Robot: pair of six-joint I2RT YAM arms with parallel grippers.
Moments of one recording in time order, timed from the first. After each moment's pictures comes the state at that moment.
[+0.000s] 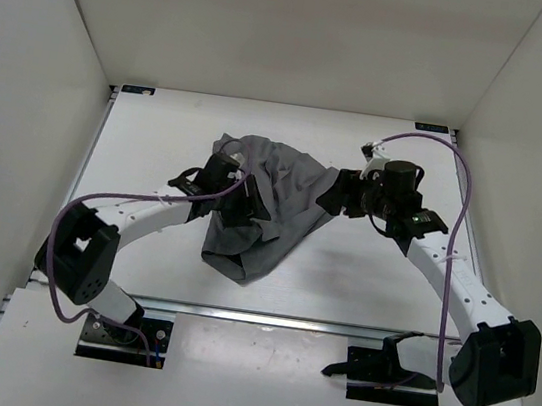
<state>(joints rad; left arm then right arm) -0.55 1.50 0.93 -0.24 0.25 -0.87 0.33 1.22 0.93 -0.25 -0.41 0.29</state>
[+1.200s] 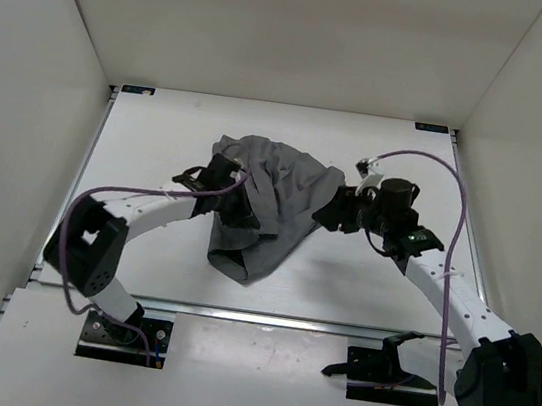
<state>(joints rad) -0.54 1.58 0.96 -0.31 0.27 -0.87 0.36 1.13 0.79 -0.16 -0.46 0.32</state>
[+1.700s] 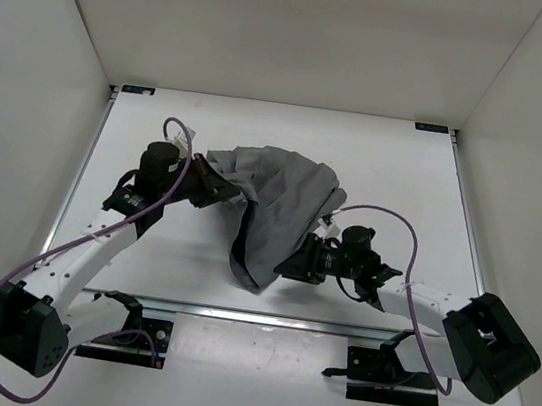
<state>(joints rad) -0.36 1.08 0.84 -0.20 0.38 -0.98 0.61 1.23 0.35 0.39 -0.64 0.92</state>
